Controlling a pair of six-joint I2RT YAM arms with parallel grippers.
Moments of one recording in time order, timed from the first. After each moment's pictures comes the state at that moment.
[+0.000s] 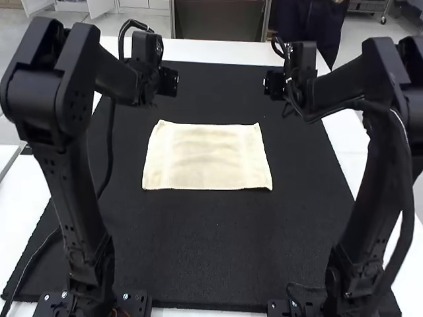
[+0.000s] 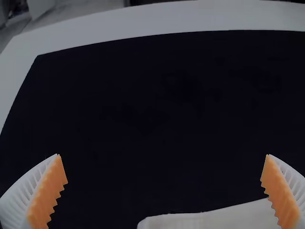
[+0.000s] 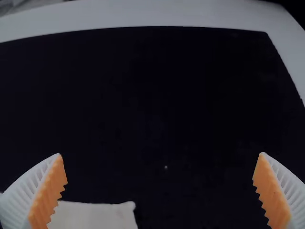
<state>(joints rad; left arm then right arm) -0.14 1.68 0.99 0.36 -0.16 0.04 0.22 1.76 1.04 0.35 0.14 0.06</state>
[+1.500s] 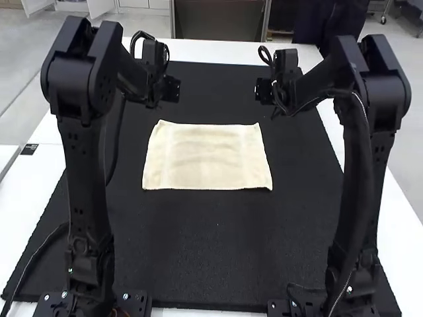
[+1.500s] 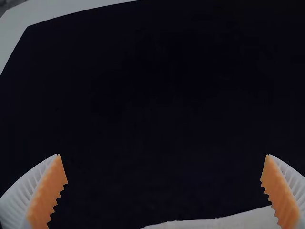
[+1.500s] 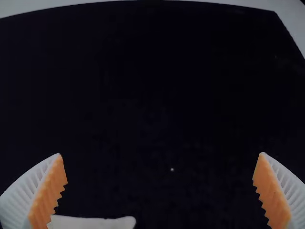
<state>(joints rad) -0.12 1.94 1.18 0.30 -0.16 0.04 0.24 2.01 1.23 0.33 0.18 0.06</state>
